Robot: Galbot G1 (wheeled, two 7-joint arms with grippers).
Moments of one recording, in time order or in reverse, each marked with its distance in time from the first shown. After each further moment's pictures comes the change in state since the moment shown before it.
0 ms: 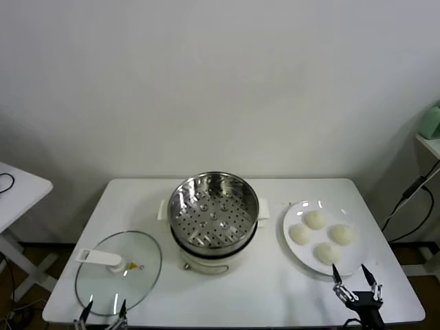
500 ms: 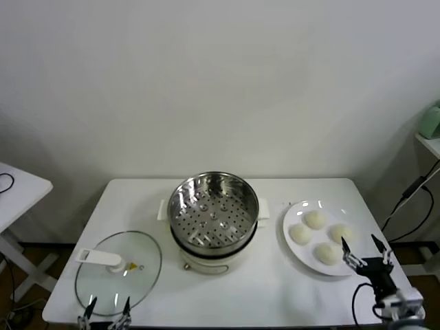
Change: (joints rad) left arm -0.006 0.011 0.020 -0.006 0.005 0.000 -0.001; right arm 0.173 -0.267 -0.006 0.048 -0.081 -0.364 -0.018
